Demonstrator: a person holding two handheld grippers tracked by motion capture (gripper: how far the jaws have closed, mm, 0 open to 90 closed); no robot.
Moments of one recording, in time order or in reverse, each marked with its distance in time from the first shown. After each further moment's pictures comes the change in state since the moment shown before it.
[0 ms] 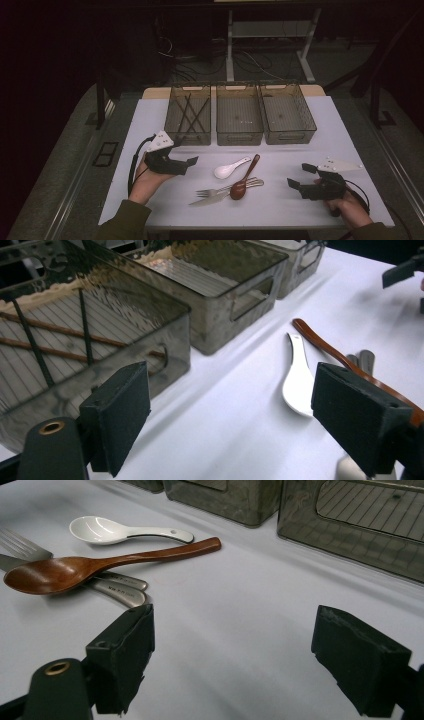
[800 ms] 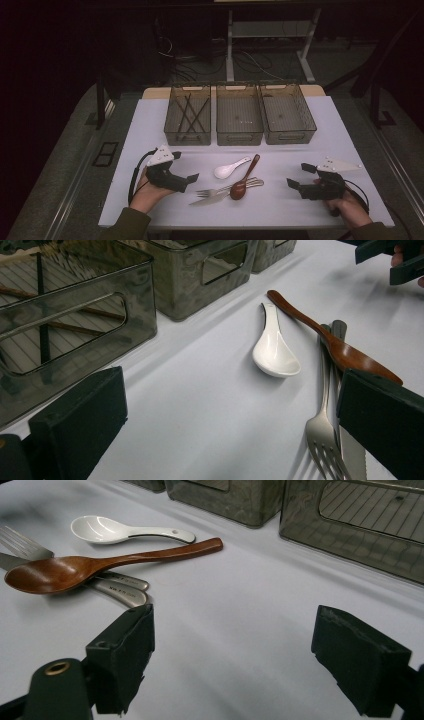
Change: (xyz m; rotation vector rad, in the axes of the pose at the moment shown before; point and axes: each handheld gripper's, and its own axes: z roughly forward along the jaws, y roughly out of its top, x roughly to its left) left arm -0.011 -0.028 0.004 0.021 -0.062 -0.023; right arm 0.001 0.001 0.001 0.003 0.004 -0.008
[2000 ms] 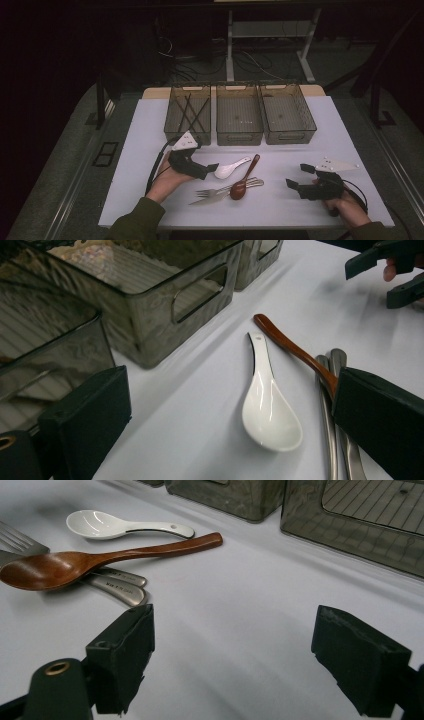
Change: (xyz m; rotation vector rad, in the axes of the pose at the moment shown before) left arm -0.004 0.038 0.054 0.021 -0.075 0.047; right arm 0.000 -0.001 0.003 0.016 -0.003 0.001
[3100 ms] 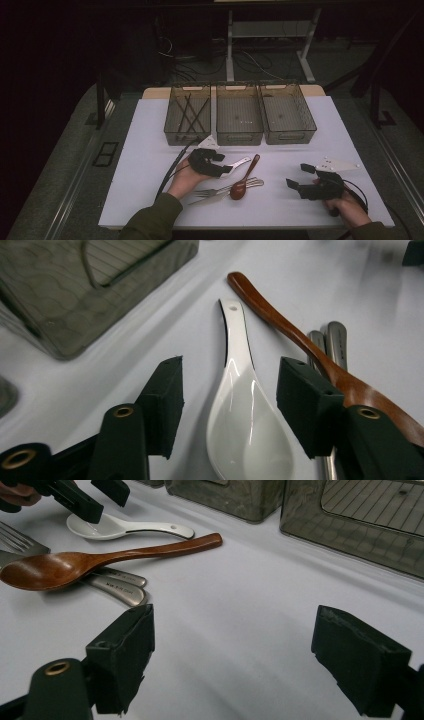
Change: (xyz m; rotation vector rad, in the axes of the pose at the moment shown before) left arm -0.010 0.000 0.054 0.200 -0.107 -0.003; right arm 0.000 0.000 0.000 -0.005 0.002 0.002
